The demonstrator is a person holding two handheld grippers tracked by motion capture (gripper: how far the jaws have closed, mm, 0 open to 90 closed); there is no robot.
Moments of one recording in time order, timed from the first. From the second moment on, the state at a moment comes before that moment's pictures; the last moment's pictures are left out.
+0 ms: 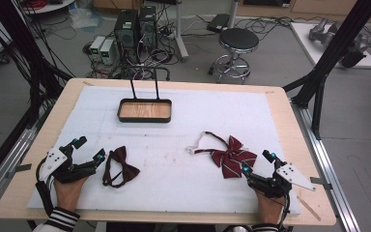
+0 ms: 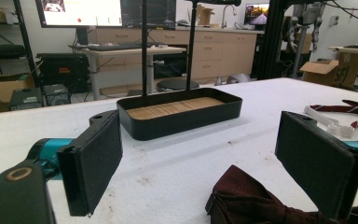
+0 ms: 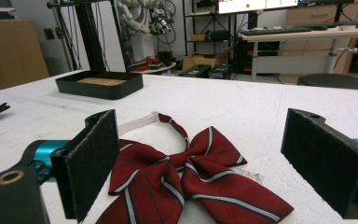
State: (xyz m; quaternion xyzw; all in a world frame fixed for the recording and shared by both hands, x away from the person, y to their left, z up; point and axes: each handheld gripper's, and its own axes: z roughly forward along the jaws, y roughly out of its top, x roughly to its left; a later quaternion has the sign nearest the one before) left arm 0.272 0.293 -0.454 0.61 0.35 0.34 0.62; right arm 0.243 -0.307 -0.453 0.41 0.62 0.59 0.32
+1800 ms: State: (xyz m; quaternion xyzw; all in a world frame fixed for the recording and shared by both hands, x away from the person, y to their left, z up) left arm 0.272 0.292 -0.454 0.61 0.36 0.35 0.62; right arm 0.308 -0.279 -0.391 0.38 0.79 0.43 0.21
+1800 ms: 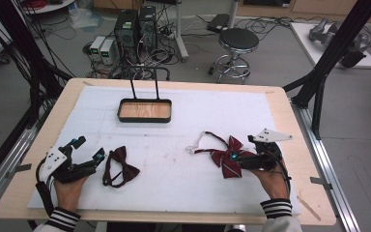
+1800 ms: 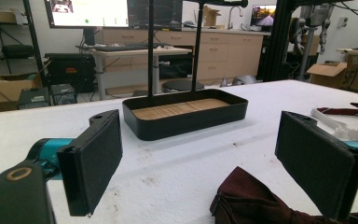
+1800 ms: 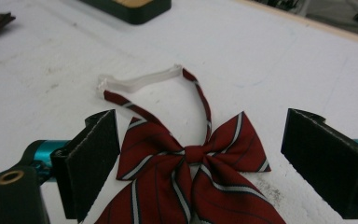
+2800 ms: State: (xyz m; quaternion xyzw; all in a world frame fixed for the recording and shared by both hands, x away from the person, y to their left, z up) left arm 0.272 0.292 -0.454 0.61 0.37 0.35 0.62; right arm 0.359 -0.246 -0.395 0.36 0.89 0.26 0.13
